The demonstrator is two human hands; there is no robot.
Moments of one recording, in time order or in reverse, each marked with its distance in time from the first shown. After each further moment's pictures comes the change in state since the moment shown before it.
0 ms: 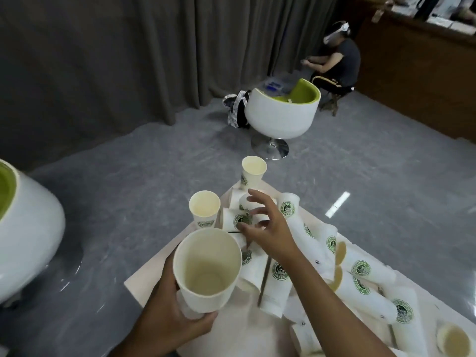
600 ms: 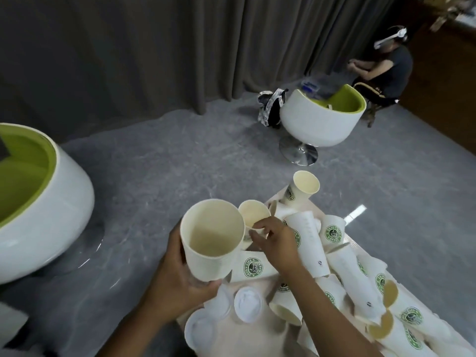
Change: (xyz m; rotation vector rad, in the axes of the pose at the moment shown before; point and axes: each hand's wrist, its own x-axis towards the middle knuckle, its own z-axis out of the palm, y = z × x) left_hand 0.065 -0.028 -0.097 -0.047 0.223 -0.045; right_hand 0.069 0.044 0.109 -0.436 0.058 -0.120
